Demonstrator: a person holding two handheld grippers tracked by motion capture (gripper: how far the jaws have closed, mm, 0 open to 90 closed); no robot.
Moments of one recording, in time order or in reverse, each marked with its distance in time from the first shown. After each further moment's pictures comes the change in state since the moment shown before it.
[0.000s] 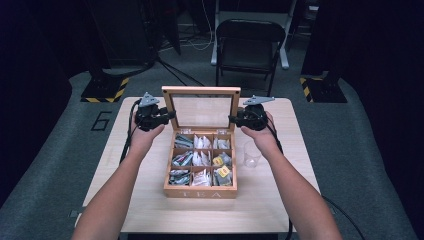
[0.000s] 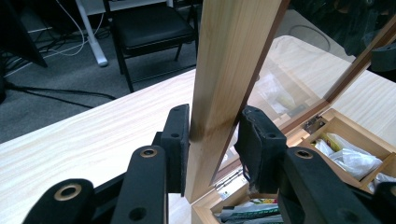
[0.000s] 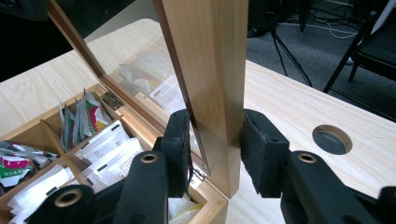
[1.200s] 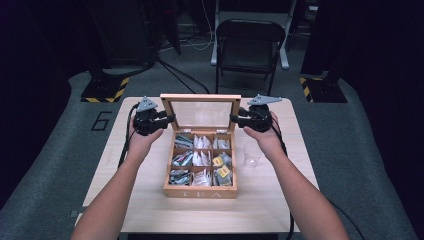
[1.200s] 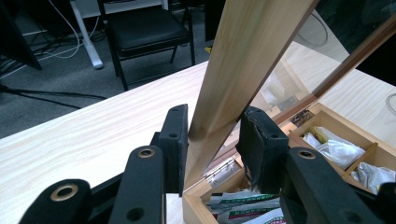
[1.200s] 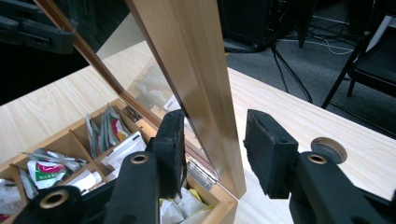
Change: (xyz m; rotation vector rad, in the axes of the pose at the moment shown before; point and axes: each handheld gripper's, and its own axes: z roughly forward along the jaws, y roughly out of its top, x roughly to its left) left arm -0.006 -0.009 -0.010 -0.017 -0.017 0.005; right arm 0.012 0.007 -0.028 -0.061 0.008 -0.009
